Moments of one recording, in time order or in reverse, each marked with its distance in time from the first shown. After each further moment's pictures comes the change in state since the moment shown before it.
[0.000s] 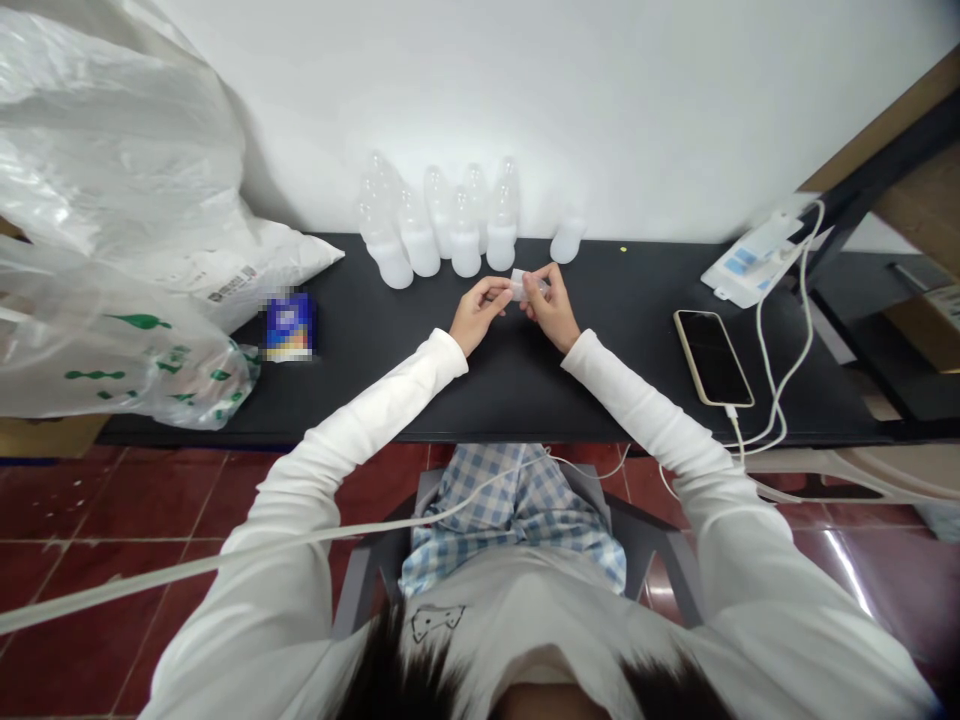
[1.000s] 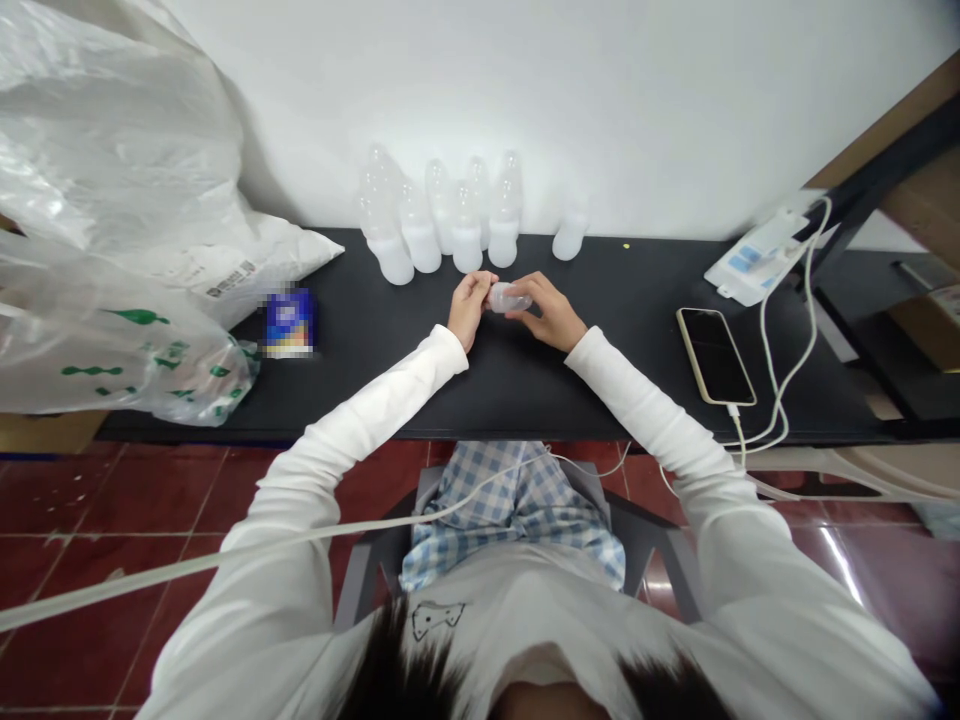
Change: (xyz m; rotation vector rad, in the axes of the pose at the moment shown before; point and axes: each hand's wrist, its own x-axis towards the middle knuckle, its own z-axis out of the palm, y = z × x) left_hand 0.000 0.003 0.001 -0.223 0.262 -0.203; right_hand -0.006 -0.002 -0.013 -0.584 -0.241 -0.577
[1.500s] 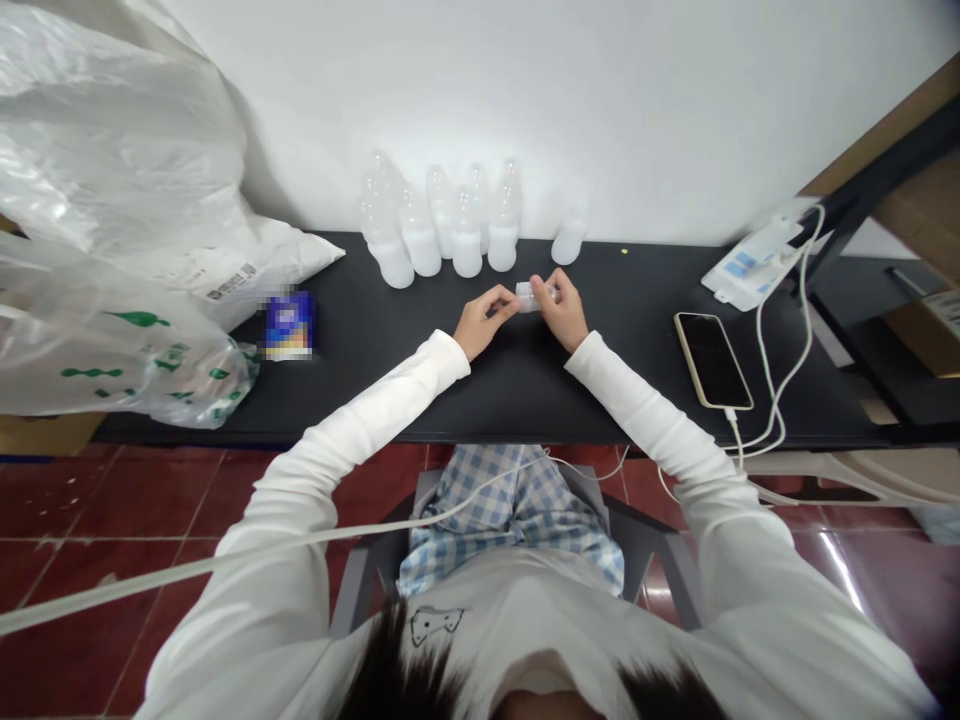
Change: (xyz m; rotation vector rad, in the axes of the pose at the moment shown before) left_hand -0.017 0.017 0.007 0.359 -0.305 0.204; right_hand 0.000 0.006 0.004 0.295 0.318 0.548
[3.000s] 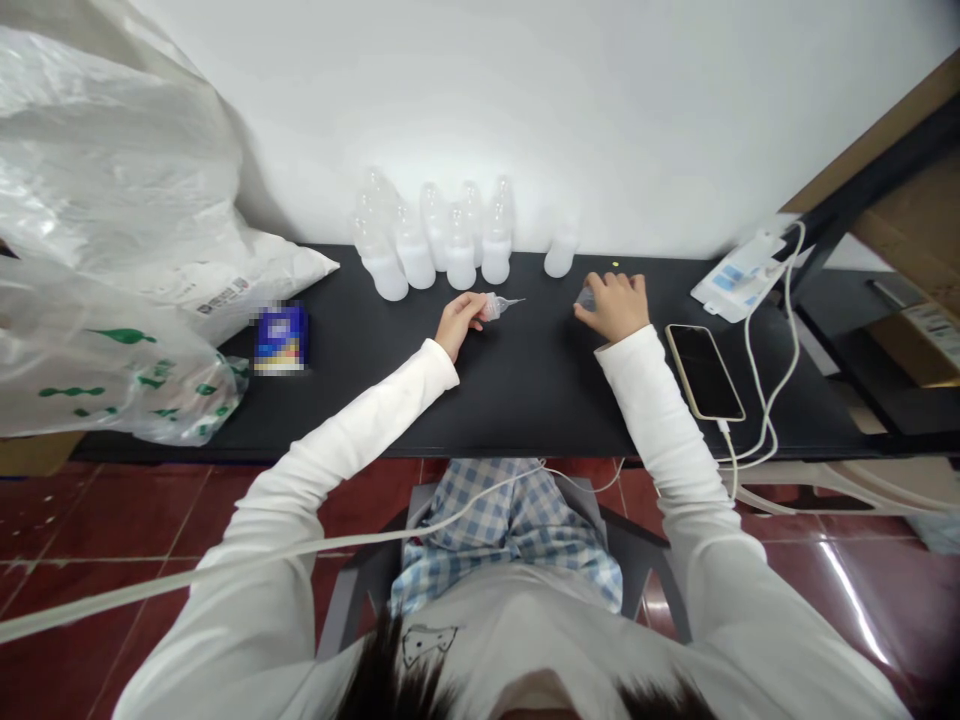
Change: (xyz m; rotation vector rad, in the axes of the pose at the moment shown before) left_hand 0.013 -0.019 -0.018 -0.279 0.180 -0.268; right_hand 0.015 0.016 -0.095 -1.161 -0.072 -0.205
